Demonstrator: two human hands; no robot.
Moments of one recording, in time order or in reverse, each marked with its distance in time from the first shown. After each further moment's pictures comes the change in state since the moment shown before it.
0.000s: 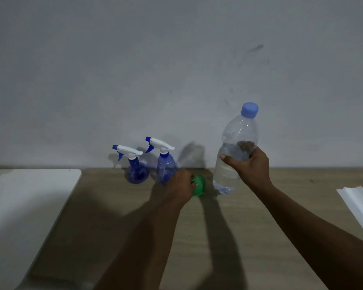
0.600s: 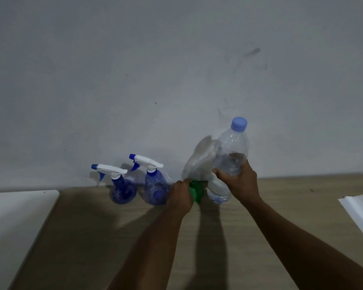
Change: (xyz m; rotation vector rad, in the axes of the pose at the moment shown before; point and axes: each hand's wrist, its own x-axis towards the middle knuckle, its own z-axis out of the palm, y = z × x) left_hand 0.068 -0.006 0.056 0.094 -0.091 -0.059; right_hand 0.031 0.045 0.031 -0.049 -0.020 0.074
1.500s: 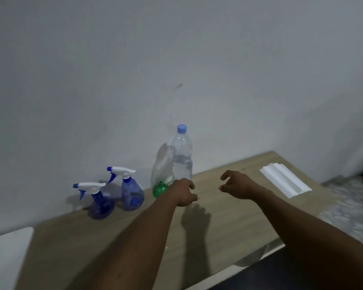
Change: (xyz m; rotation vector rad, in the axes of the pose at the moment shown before) left_hand -0.118 0.091 -0.075 -0.052 -0.353 0.364; right_hand -0.128 -0.043 -0.157 -0.466 -0.273 0.331
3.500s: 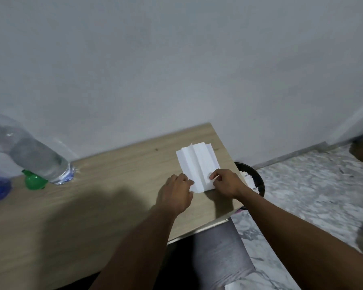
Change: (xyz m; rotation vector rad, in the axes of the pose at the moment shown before) left_hand 0.223 0.282 0.303 0.302 0.155 0.068; right_hand 0.143 0.403 -0.148 0.159 -0.165 0.071
